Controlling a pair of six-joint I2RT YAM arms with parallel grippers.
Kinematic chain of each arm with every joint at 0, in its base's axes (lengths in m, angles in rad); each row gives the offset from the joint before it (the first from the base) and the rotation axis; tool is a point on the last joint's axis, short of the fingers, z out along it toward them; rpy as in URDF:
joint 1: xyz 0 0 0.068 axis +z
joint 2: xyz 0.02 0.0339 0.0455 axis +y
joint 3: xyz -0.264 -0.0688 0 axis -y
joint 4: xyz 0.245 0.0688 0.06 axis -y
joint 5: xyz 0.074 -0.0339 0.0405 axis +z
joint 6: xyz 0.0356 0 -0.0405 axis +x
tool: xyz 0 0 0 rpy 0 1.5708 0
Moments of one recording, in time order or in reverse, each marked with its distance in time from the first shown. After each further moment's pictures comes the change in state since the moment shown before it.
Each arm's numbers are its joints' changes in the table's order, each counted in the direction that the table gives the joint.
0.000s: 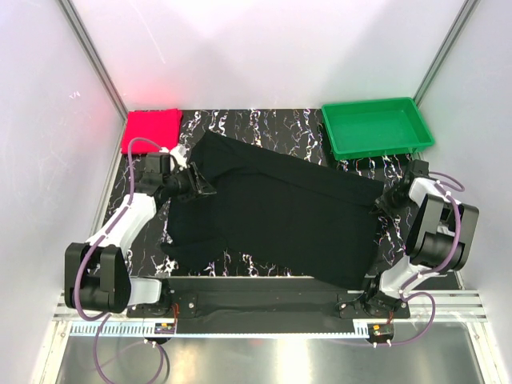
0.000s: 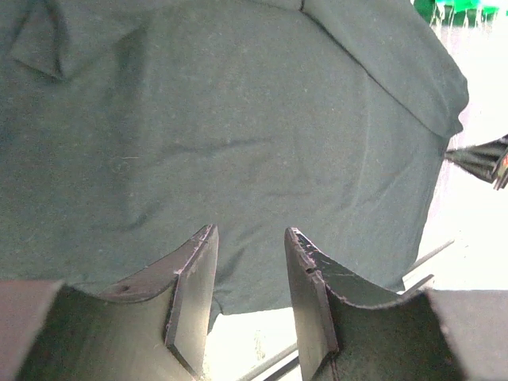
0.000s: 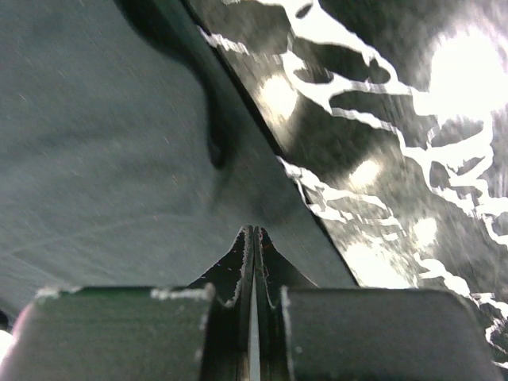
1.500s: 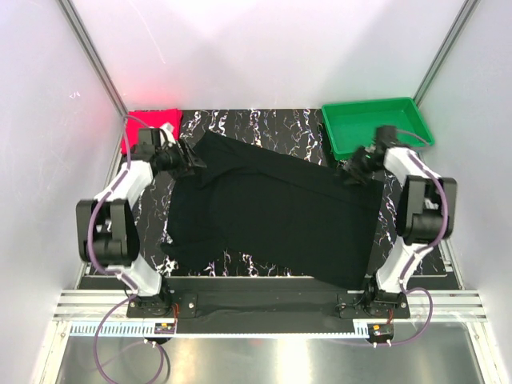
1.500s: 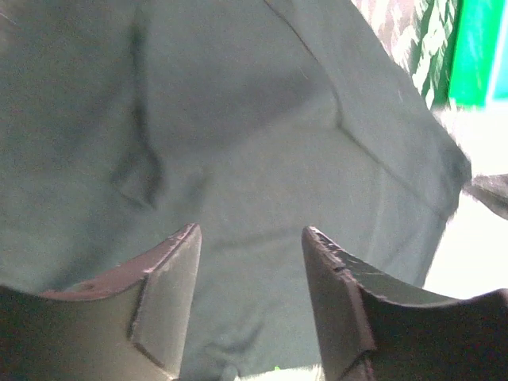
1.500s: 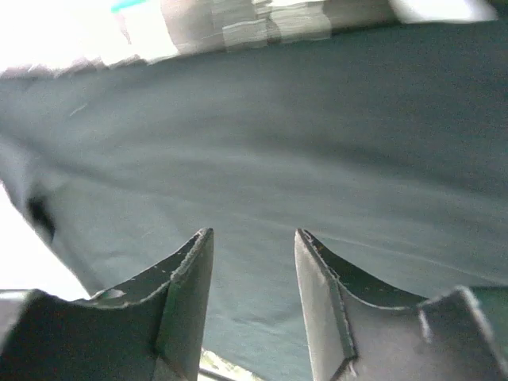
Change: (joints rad) left arm 0.107 0.296 0.285 -0.021 0.013 0.018; right arm 0.212 0.192 0.341 -0.007 0.156 -0.011
